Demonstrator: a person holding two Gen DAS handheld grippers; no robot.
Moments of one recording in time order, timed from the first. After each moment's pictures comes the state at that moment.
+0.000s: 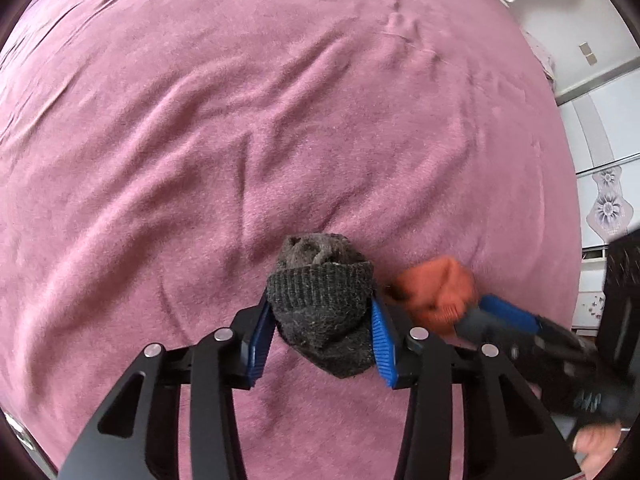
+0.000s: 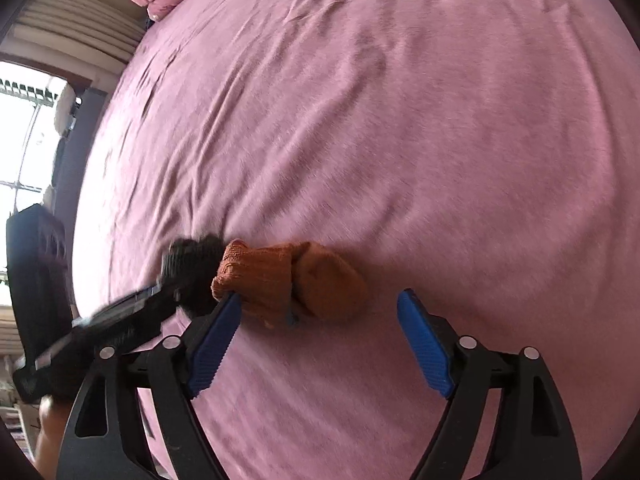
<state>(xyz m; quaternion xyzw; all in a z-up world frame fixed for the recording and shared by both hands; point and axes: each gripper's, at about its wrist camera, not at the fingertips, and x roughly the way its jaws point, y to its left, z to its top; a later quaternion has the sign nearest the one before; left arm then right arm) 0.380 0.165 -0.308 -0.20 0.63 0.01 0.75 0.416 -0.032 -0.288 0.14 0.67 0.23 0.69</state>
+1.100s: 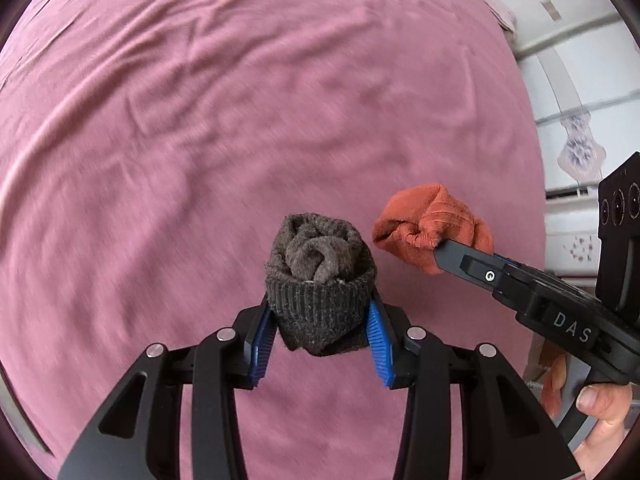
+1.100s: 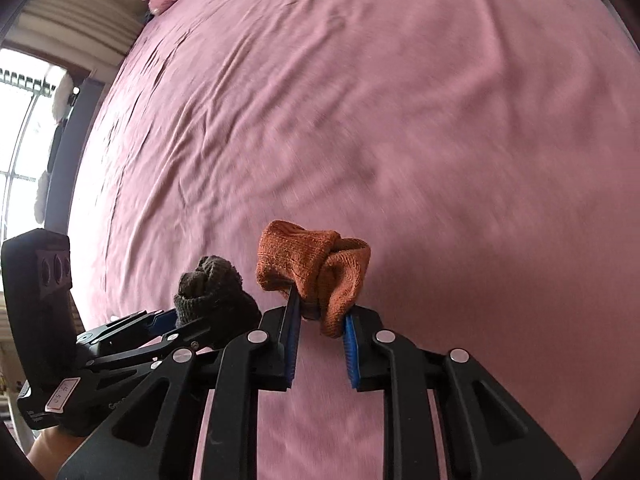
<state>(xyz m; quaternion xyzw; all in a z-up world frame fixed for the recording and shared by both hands) 0.270 0.097 -0.279 -0.20 0.66 -0.07 0.72 0.296 -0.090 -0.238 0.12 0.67 0.20 0.70</state>
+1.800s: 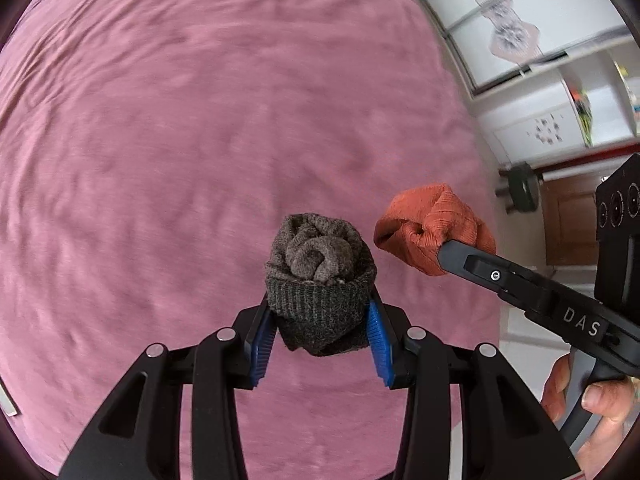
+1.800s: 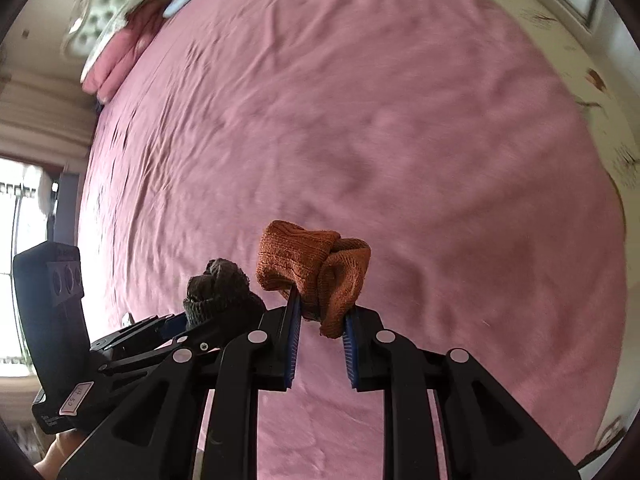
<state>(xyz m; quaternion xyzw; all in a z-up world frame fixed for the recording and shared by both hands) 0.136 -0.077 -0.231 -0.09 0.68 -0.20 0.70 0.105 -0.267 -0.185 0.25 0.64 0.06 0.72</state>
